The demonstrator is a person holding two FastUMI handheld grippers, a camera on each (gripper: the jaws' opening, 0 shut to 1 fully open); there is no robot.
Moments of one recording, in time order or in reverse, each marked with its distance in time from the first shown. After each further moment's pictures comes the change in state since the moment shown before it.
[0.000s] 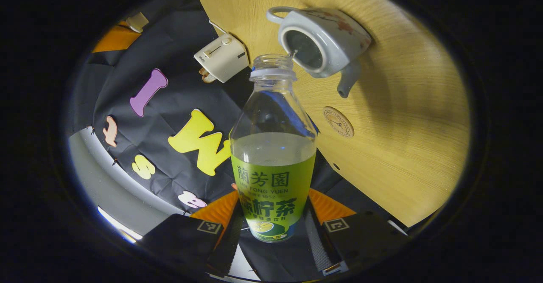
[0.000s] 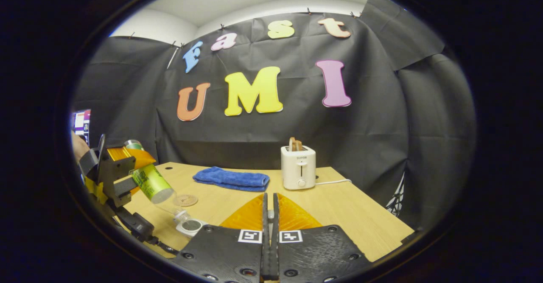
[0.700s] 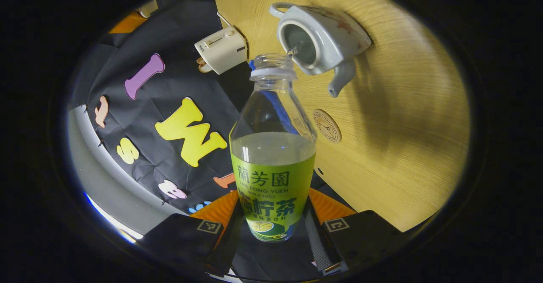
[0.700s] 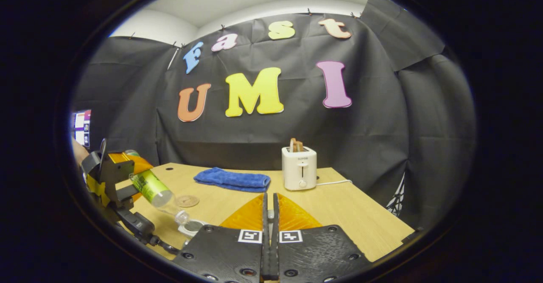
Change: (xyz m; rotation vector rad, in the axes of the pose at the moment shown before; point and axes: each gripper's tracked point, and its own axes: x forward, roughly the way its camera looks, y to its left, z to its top) left arm 0.002 -0.029 0.000 -0.128 0.009 -0.096; right arm -0.003 0.005 0.003 0.000 -0.006 0.003
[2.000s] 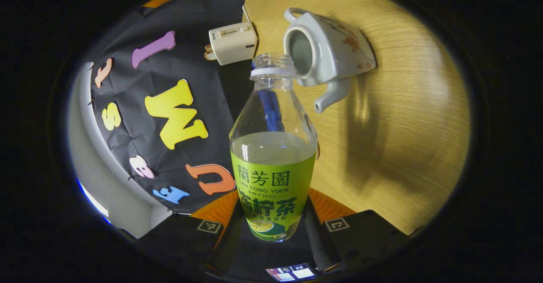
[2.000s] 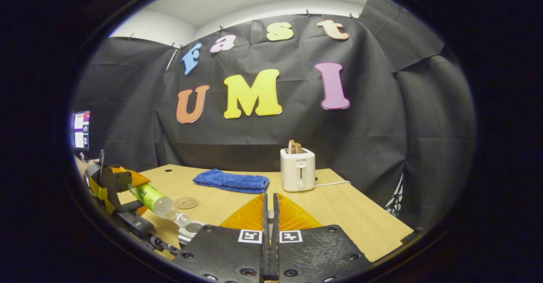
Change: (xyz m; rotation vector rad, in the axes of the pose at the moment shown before) left arm -0.003 -0.028 0.008 -0.243 -0.023 -0.107; right arm -0.003 -0.001 0.006 0.004 -0.011 -0.015
